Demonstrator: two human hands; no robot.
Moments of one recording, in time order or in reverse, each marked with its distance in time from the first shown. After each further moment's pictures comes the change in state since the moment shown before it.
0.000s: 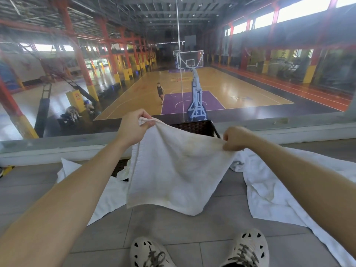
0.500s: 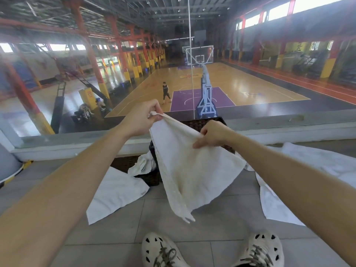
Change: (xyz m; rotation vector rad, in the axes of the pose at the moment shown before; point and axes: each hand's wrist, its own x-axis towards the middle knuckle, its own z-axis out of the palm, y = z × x) left_hand 0.006 0.023 -0.035 0.188 -0.202 0.094; right_hand 0.012 -0.096 -0.003 0.423 -0.009 -0.155
